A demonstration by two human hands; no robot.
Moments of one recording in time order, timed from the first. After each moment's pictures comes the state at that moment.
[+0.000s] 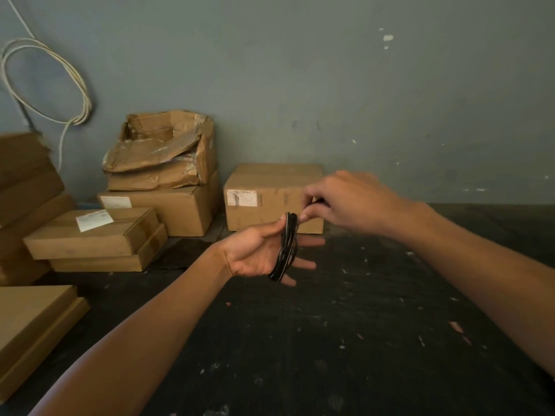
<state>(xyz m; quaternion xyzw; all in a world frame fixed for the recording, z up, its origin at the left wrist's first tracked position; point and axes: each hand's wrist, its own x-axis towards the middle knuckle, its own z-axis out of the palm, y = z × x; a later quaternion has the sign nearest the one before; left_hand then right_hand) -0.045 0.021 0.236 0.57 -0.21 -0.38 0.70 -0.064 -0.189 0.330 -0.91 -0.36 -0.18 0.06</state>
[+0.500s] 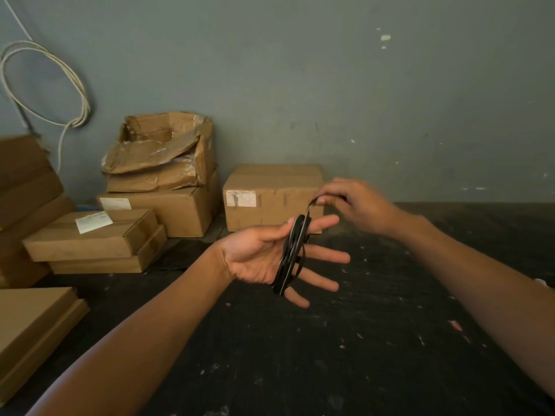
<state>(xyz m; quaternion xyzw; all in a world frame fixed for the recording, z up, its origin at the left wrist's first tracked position) -0.066 0.006 0.255 0.46 -0.36 -0.51 0.63 -0.027 -0.220 0.297 -0.88 -0.37 -0.18 0.23</state>
